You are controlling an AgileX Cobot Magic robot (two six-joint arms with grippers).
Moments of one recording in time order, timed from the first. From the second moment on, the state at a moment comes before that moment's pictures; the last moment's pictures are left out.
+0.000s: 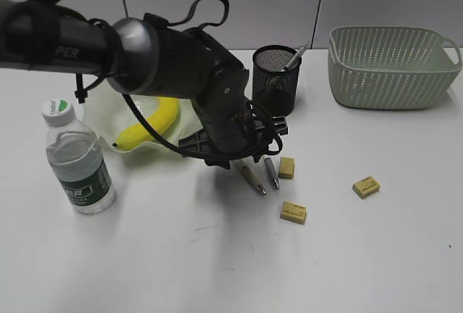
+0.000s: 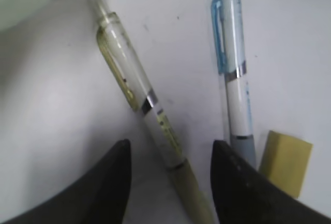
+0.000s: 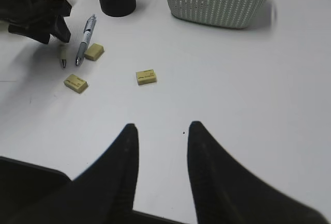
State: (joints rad) left arm -0.80 2.19 -1.53 0.21 0.62 -1.09; right arm 0.38 -0.01 -0.51 -0.09 1.04 0.09
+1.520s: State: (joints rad) left arm -0.85 2.20 -1.62 0.45 0.69 -1.21; right arm 0.38 -0.01 -0.51 -0.09 1.04 0.09
